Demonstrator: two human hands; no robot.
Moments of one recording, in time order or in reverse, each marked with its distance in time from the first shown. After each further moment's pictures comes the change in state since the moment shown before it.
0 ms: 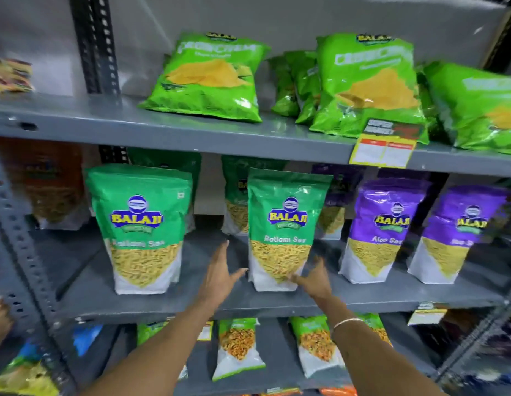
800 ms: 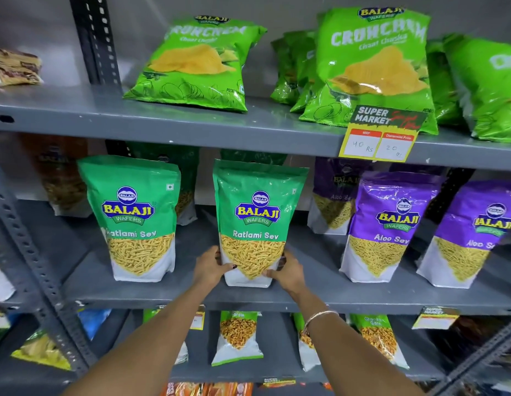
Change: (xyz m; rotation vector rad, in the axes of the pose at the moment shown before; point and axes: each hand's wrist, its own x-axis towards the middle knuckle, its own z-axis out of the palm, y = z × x) left_hand 0.016 -0.006 0.011 -0.121 -0.024 -0.328; right_hand -0.004 -0.021 0.016 0.073 -0.215 -0.132
